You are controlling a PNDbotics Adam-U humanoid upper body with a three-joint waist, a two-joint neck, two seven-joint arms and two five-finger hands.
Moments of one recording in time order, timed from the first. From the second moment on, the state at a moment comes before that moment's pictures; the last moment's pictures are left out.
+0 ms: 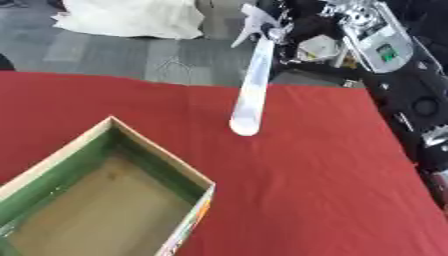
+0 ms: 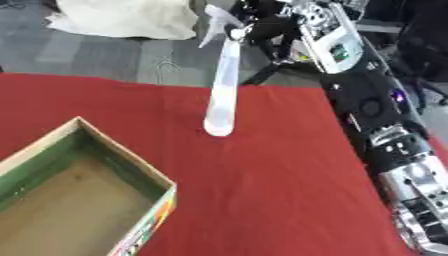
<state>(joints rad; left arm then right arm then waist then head) -0.16 0.35 0.15 -1.98 0.12 0.10 0.25 -1.34 -0.61 0.08 -0.91 0.20 0.07 0.53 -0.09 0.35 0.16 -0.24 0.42</state>
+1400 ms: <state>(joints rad) -0.16 0.35 0.16 -1.98 0.13 0.10 0.25 -1.34 -0.61 0.13 -1.08 0.08 0.09 0.50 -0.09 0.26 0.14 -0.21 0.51</state>
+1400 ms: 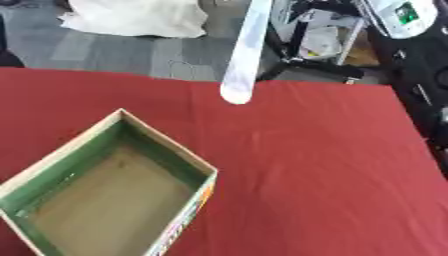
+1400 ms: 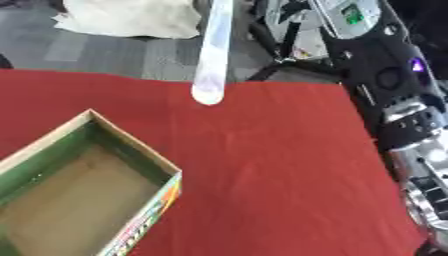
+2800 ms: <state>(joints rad) -0.12 0.36 0.16 -1.98 0.18 0.09 0.28 -1.24 -0.46 0.27 -1.63 -0.11 0.36 0.39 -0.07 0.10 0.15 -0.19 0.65</state>
